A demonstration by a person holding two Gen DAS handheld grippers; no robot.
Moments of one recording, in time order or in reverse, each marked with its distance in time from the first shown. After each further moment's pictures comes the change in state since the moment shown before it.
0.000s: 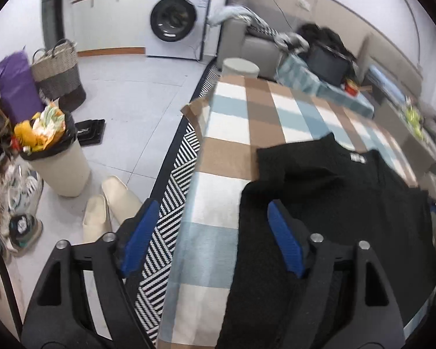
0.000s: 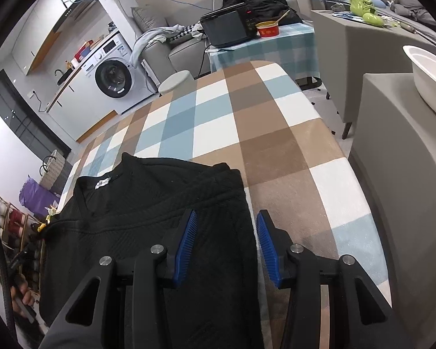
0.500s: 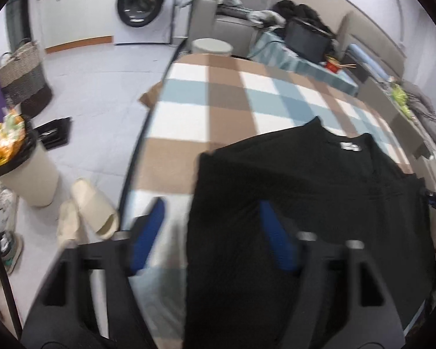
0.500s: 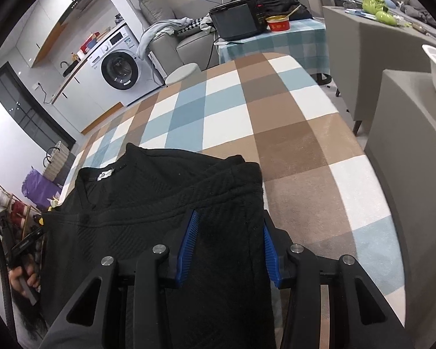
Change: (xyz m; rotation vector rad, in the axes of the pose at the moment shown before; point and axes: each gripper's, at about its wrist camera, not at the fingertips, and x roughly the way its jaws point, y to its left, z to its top) left arm 0.076 -0.049 0.029 0.110 0.117 -0.123; right arm 0.018 0.008 0.000 -0.027 0.033 0.031
